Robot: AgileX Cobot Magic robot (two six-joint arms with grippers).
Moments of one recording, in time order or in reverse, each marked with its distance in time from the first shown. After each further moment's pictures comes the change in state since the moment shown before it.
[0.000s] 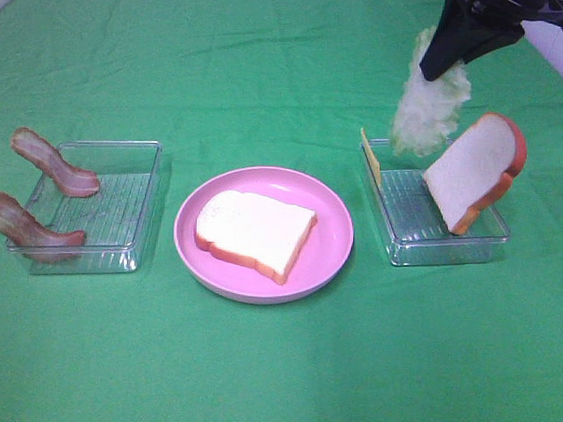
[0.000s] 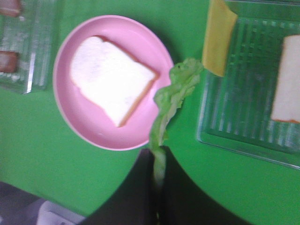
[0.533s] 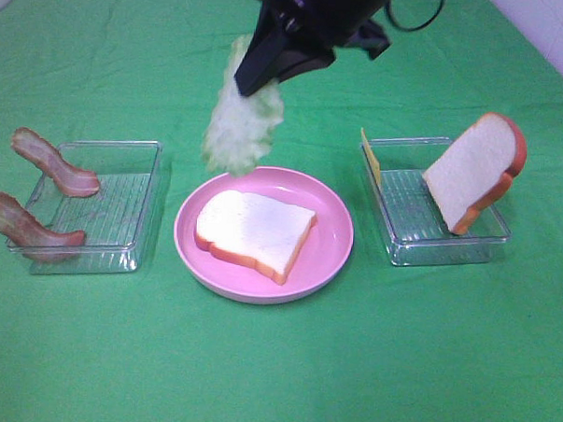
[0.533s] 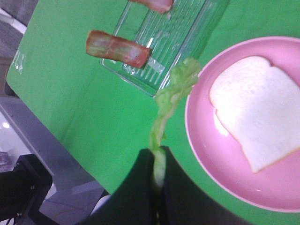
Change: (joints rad) left arm 0.000 0.000 0.000 0.000 -0.001 0.000; right arm 0.278 0.102 0.000 0.254 -0.198 -0.104
